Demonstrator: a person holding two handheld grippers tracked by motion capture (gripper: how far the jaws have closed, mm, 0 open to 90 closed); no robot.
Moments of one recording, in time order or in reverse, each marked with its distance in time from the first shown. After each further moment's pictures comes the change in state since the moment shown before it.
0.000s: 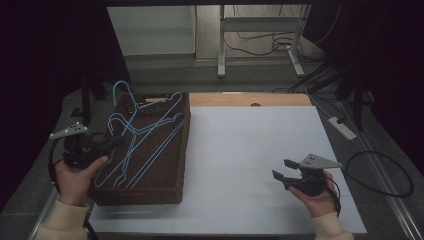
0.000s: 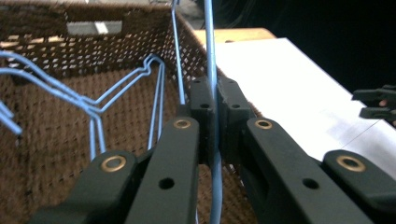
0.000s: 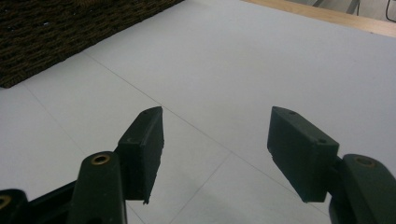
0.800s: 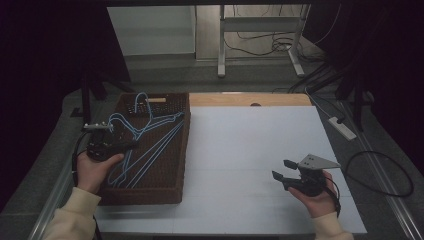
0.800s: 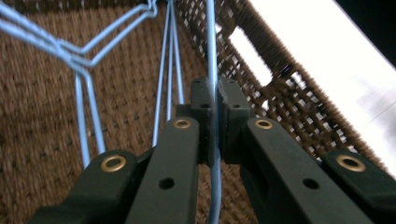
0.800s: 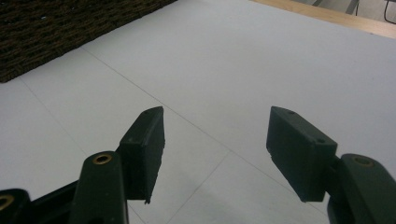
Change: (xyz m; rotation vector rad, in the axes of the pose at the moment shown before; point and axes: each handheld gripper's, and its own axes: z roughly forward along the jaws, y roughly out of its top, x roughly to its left) left arm 0.028 -0.007 0.061 0.245 0.009 -0.058; right arm 0.002 0.000 0.001 0.009 -0.005 -0.019
